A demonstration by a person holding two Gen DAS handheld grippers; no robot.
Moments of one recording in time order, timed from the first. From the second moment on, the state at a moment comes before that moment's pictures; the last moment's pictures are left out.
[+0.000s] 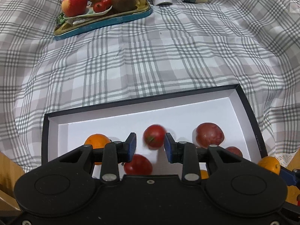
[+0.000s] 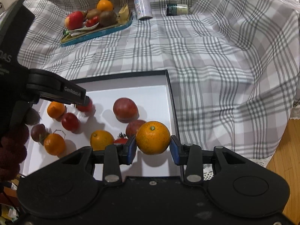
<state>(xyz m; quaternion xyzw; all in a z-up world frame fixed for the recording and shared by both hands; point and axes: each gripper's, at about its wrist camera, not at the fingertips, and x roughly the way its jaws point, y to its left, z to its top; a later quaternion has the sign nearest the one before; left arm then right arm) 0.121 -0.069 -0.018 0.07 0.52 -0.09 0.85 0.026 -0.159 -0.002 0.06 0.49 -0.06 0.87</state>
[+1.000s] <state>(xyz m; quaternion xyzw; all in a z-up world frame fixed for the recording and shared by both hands) 0.038 -0.017 0.019 0.04 0.46 -0.01 0.89 0.016 -0.145 0.015 0.05 0.45 -0.04 0.89</state>
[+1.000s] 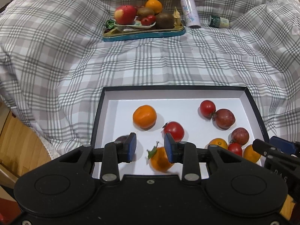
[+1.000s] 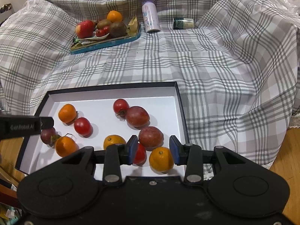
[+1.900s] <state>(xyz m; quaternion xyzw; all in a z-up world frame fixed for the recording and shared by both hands) -0.006 -0.006 0.015 0.02 0.46 0.00 0.89 -0.018 -0.135 0.032 0.06 0.42 -0.05 0.91</state>
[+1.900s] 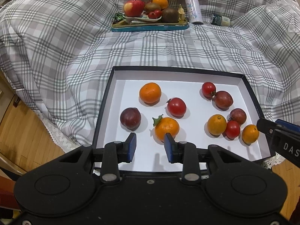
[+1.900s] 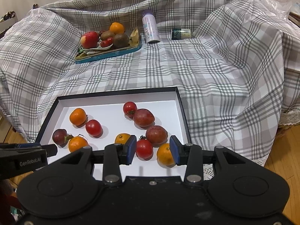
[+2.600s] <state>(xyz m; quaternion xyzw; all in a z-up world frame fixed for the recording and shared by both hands) -0.014 -0.007 0.013 0.01 0.46 0.01 0.89 -0.020 -0.130 0.032 0.05 0.42 -0.04 0.91</state>
